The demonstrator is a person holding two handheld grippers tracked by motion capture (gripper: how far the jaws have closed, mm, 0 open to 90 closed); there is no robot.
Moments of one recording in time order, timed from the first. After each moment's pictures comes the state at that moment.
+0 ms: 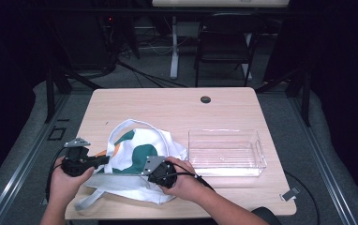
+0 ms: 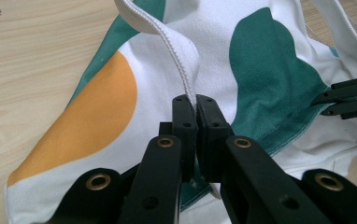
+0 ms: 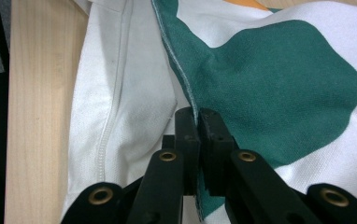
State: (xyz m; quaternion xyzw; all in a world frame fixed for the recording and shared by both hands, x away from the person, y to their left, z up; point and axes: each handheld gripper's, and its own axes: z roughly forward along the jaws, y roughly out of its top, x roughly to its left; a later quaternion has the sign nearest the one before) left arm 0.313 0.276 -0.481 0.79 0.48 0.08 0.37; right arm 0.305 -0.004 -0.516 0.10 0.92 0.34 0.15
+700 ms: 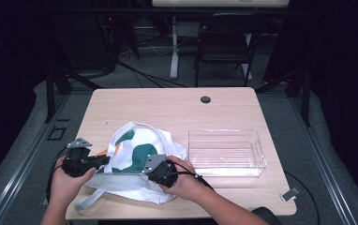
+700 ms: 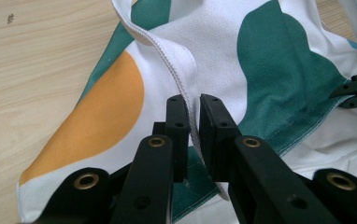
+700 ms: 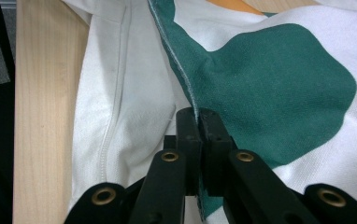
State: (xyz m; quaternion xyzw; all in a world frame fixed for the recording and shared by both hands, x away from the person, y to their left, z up) left arm 0.312 0.271 -0.481 0.79 0.48 0.11 0.36; right arm 0.305 -0.006 -0.511 0.11 0.92 0.35 0.15
